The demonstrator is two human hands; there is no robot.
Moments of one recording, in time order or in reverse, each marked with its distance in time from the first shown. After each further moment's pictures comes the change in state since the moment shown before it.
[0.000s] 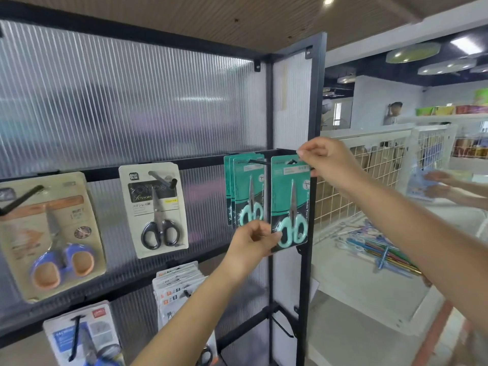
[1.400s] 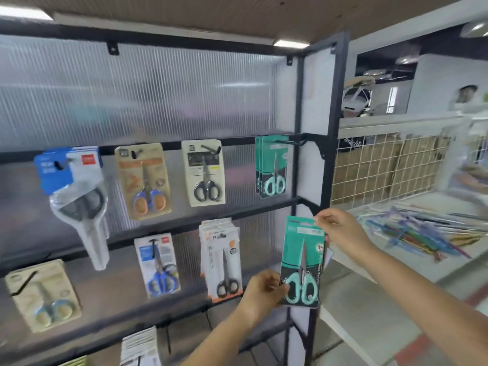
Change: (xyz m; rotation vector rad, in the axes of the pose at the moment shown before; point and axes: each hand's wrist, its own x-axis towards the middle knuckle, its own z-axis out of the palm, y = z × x) left_hand -0.155 -0.067 0.034 0.091 0.124 -0.351; right_hand -0.154 0.052 0.016 0.024 -0.196 0.287
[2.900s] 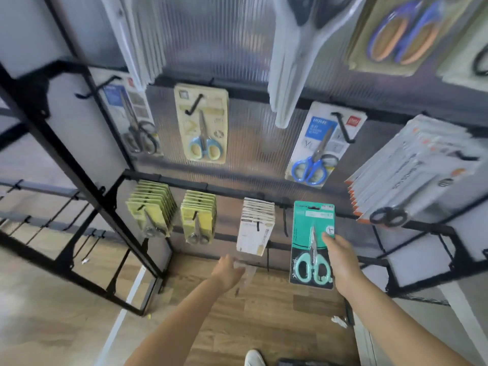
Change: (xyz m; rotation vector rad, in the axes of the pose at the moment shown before) left_hand -0.117 -0.300 -0.227 0.330 0.276 -0.831; right_hand -0.105 0.079 0.361 0.115 -0.474 0.582
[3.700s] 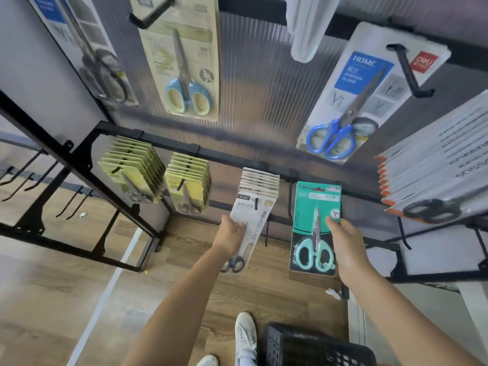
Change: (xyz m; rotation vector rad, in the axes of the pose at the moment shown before) left_hand 0.068 0.007 0.030 -0.445 0.168 -0.031; right_hand 0.054 0.024 0.006 -0.111 -0.074 0.030
